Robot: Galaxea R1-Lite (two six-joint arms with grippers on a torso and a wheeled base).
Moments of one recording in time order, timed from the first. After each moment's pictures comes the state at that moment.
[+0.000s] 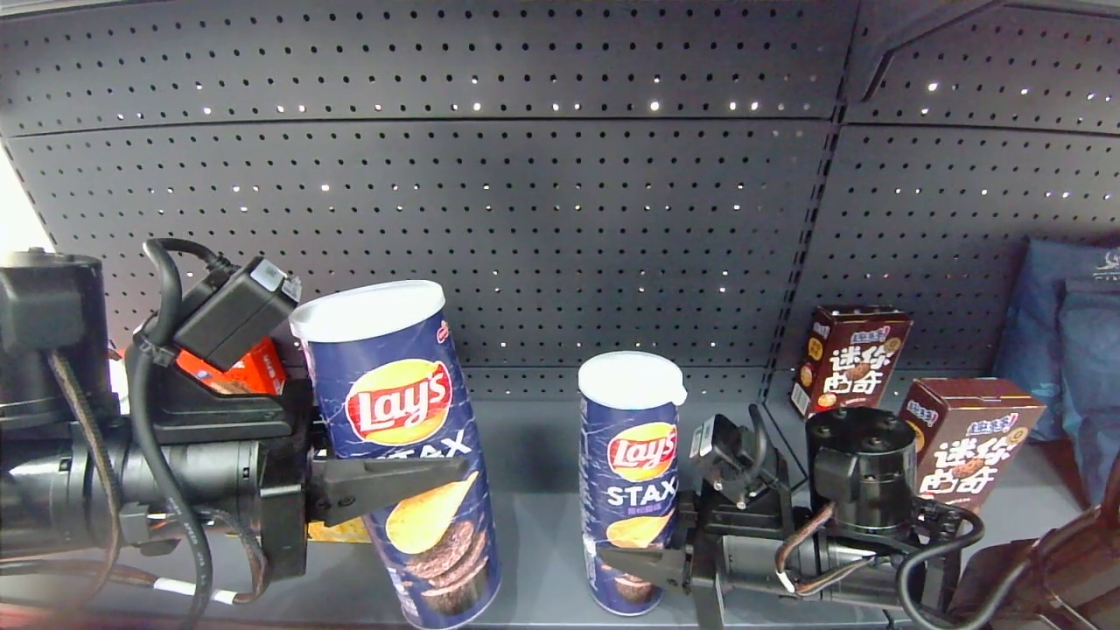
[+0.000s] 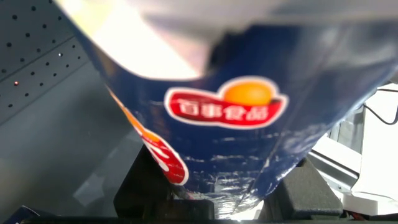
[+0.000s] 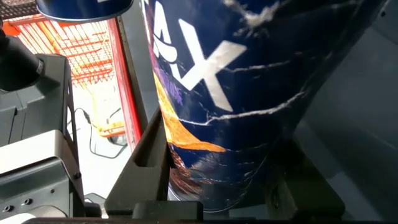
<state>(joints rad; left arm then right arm) -0.36 1.33 -0.70 -0.27 -0.71 0.06 0.71 1.87 -0.53 -1.06 0.51 -0.10</state>
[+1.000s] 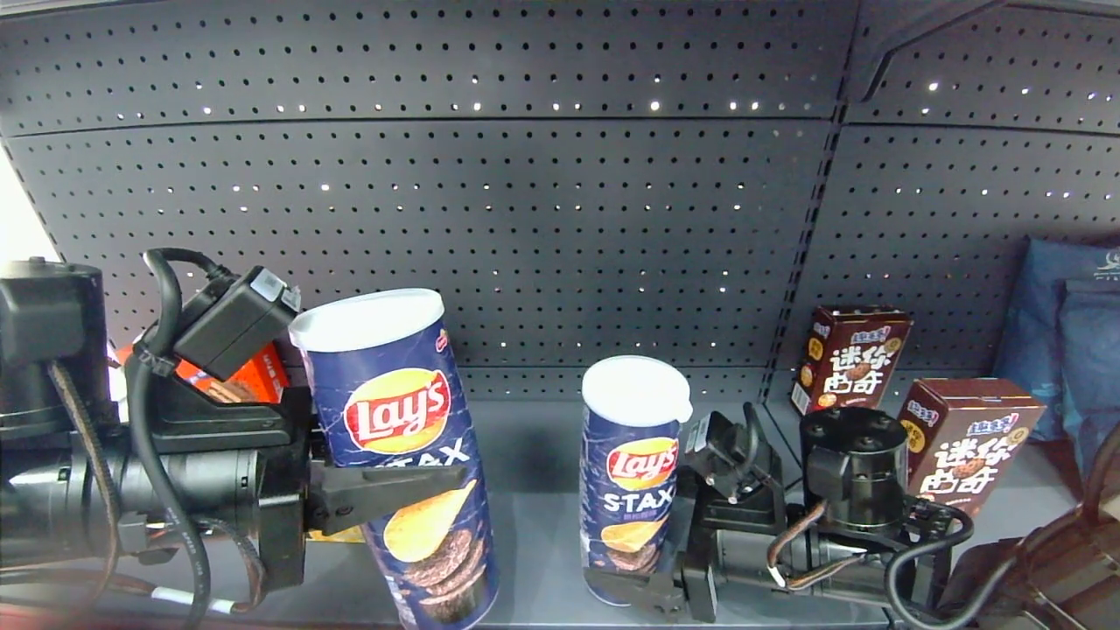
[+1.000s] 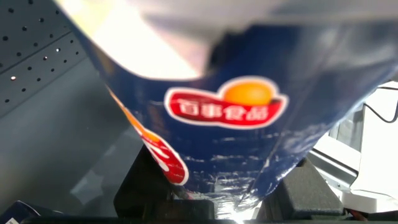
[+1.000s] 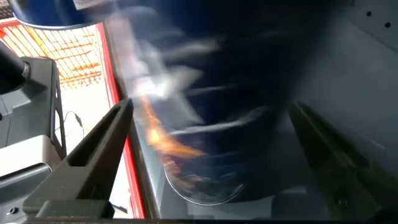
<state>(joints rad) -0.36 1.33 -0.69 -0.27 -0.71 0.06 0.71 1.89 -0.54 -1.08 0.48 -0.11</state>
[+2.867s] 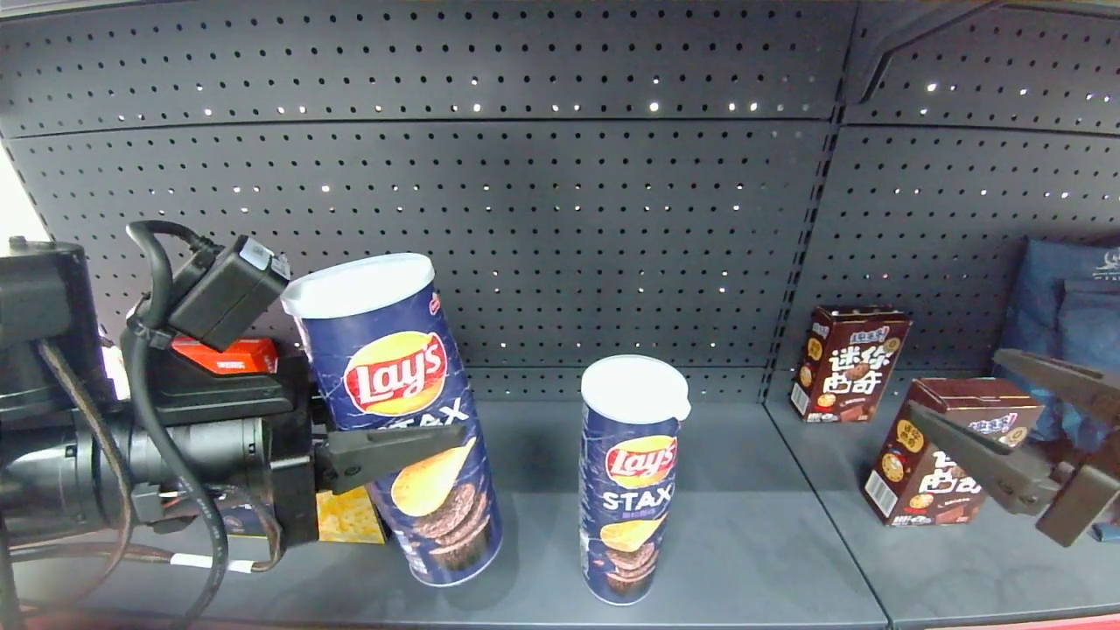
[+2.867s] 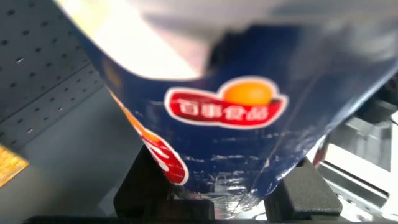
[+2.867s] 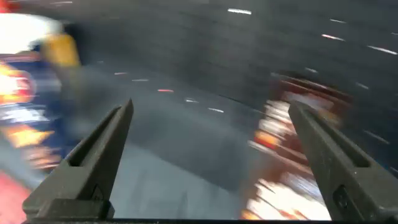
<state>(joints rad) -0.35 1.34 -0.69 -0.37 -0.66 0.06 0.39 1.04 -0.35 -0.73 0.01 -0.14</state>
